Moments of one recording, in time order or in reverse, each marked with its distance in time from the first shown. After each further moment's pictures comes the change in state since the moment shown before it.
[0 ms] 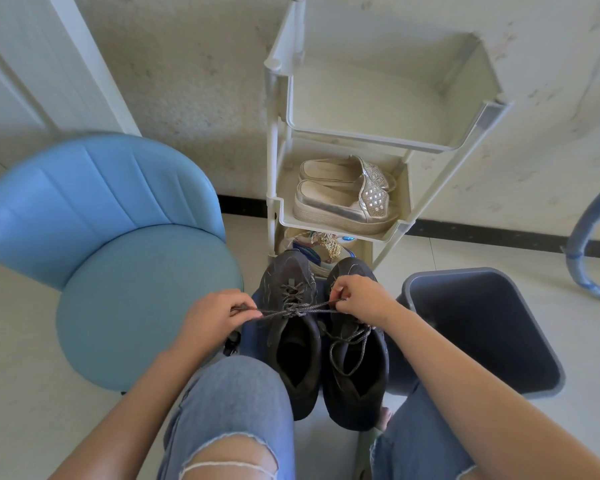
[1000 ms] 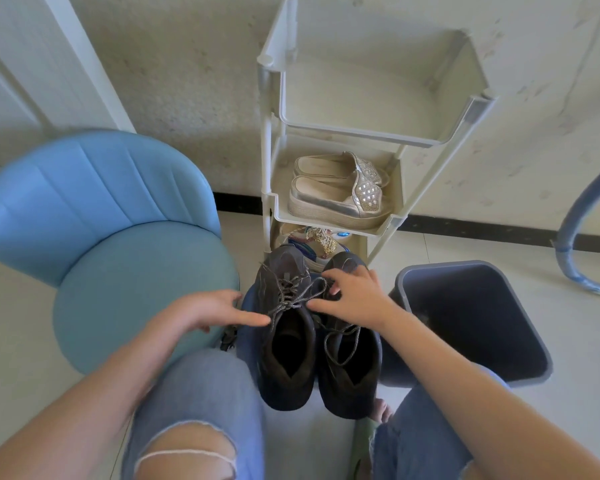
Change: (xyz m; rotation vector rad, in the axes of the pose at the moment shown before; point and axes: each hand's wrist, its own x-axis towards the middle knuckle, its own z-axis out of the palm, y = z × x) left_hand 0.012 0.034 -0.031 -0.018 -0.682 -0.448; right_hand -0.027 -0.012 0.001 -0.156 0.092 -0.036
